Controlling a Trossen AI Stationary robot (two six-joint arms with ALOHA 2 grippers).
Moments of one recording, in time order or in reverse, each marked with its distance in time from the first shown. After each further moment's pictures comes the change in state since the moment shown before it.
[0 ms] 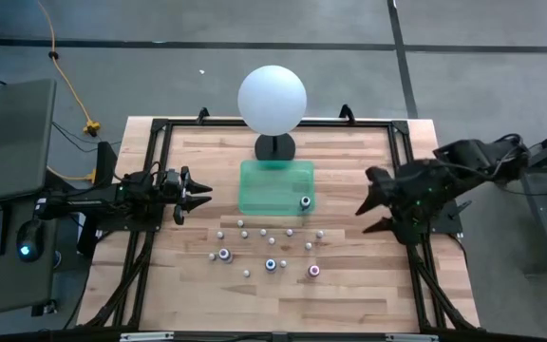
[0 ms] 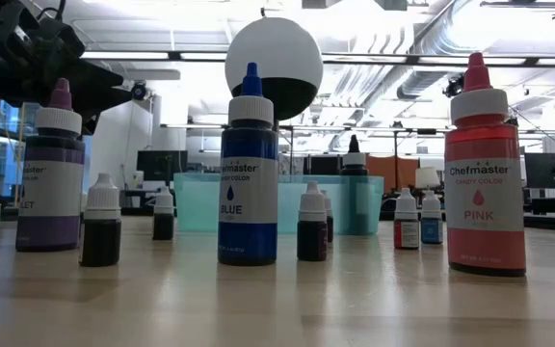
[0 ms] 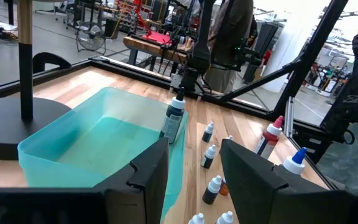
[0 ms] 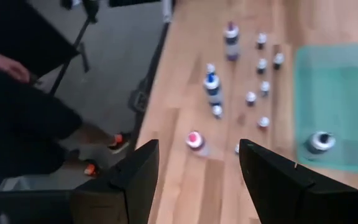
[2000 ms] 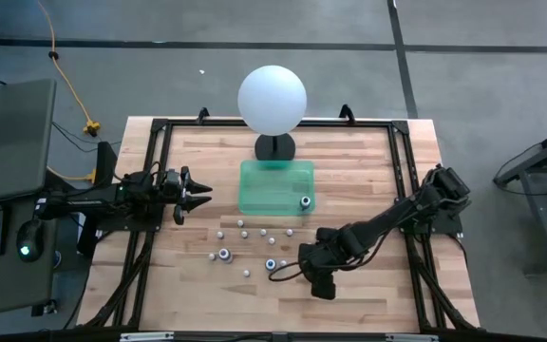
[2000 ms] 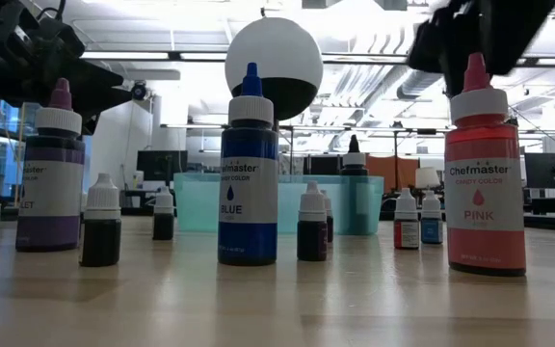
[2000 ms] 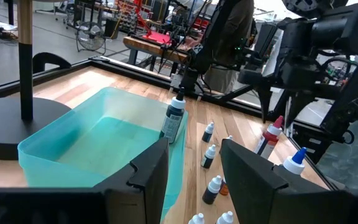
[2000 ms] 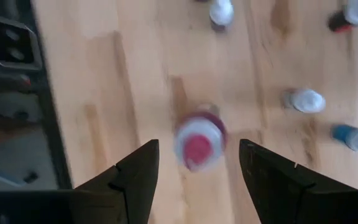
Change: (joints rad) left arm 0.000 0.000 0.000 0.000 0.000 0.000; right arm 0.106 0.641 -0.151 0.259 0.061 0.362
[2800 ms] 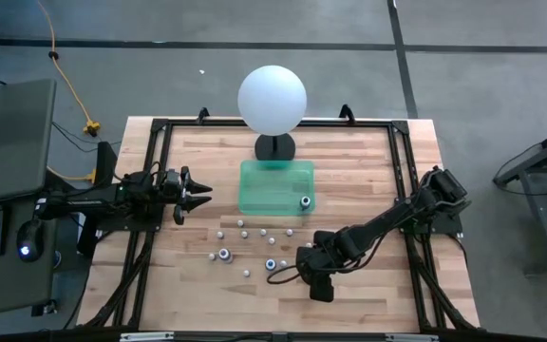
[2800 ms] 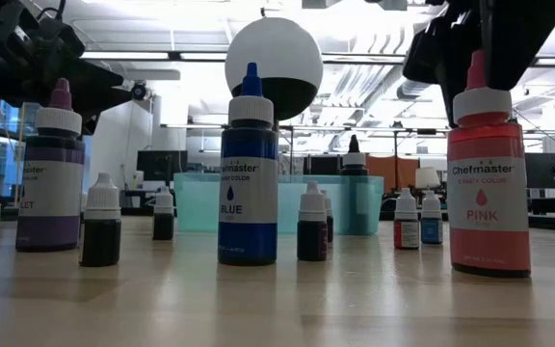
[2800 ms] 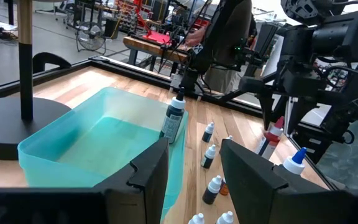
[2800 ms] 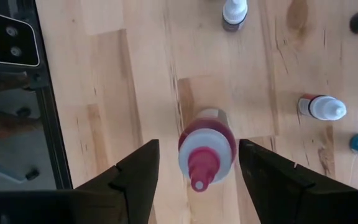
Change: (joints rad) left arm 0.000 0.000 0.000 0.000 0.000 0.000; right arm 0.006 0.030 -0.004 0.040 -0.013 -0.019
